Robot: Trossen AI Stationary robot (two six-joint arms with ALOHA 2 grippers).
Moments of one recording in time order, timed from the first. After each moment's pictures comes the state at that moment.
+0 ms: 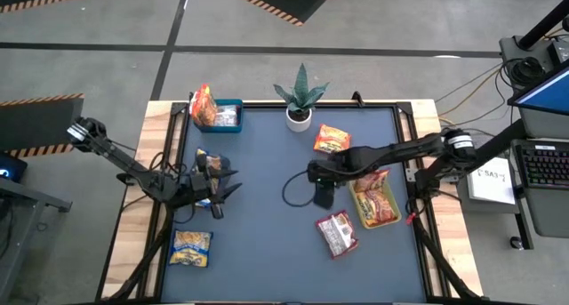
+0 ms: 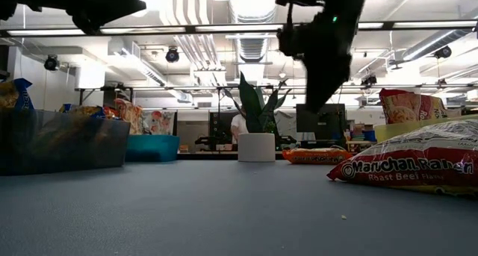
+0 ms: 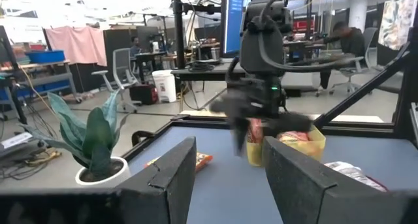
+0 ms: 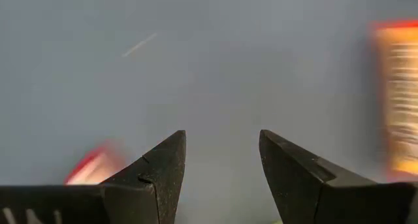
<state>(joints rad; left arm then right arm) -0.57 0.90 0.31 0.69 -0.90 0.12 0.05 1.64 1.22 -0.81 0.11 0.45</state>
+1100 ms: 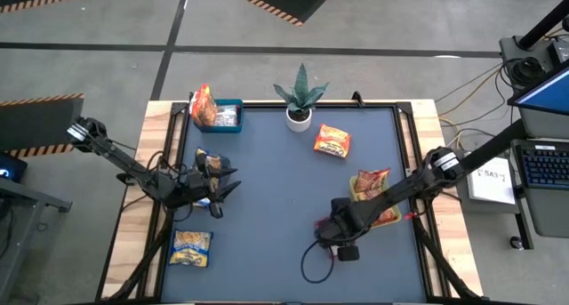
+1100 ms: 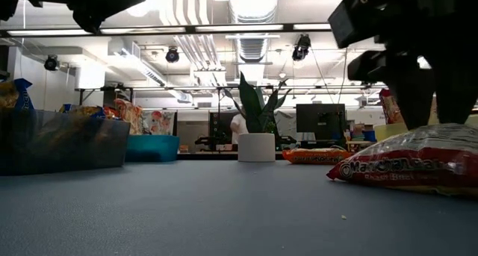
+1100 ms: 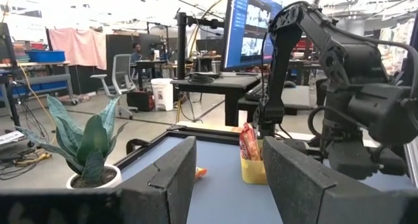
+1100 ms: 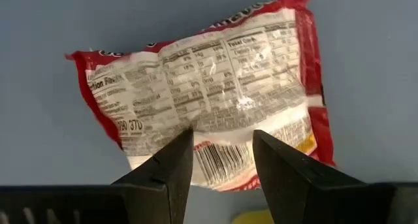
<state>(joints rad) -0.57 0.91 0.31 0.78 -0.90 0.11 0.46 1.83 1.30 -0.96 -0.03 0.40</state>
